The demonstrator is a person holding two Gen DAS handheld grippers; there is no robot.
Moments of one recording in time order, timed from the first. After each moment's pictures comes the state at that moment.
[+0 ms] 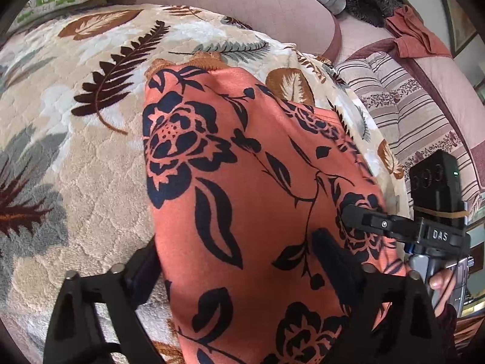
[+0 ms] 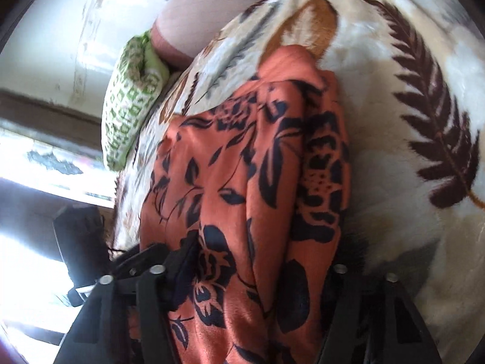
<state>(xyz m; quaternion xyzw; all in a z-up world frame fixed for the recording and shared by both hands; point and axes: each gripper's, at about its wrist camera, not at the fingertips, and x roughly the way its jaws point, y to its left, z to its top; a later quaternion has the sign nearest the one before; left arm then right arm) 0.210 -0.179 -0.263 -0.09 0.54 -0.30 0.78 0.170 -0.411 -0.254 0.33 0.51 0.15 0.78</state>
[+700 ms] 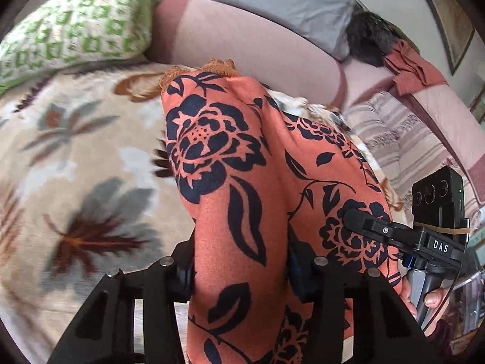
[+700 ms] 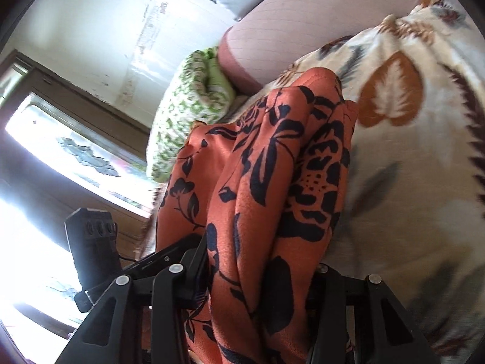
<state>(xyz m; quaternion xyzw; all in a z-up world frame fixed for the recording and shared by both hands) 0.198 -0.096 -0.191 -0.09 0.46 -0.24 0.85 0.180 -0.344 -0.198 0.34 0.42 0.23 0.81</state>
